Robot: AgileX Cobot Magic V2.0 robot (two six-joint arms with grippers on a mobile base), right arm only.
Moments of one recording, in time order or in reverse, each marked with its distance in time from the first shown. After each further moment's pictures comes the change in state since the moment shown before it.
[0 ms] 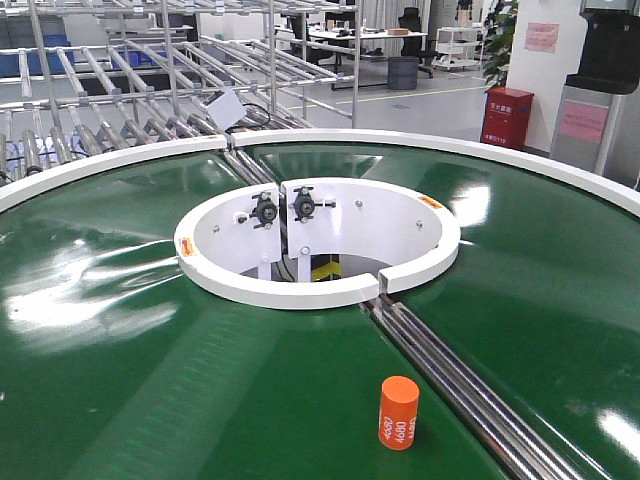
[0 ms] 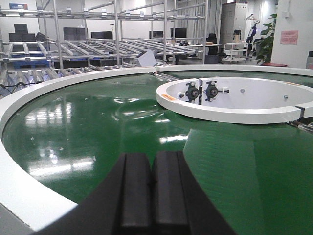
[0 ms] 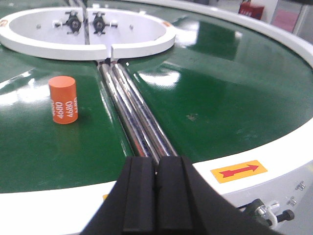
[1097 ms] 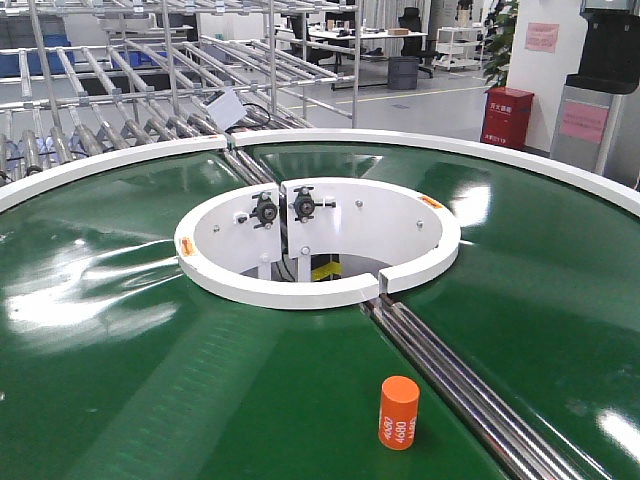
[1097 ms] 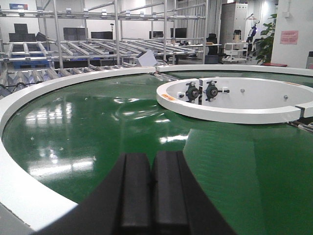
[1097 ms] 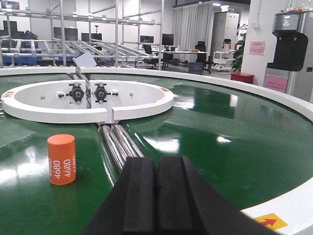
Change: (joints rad) arm -0.003 -0.027 0.212 -0.080 -0.447 0.122
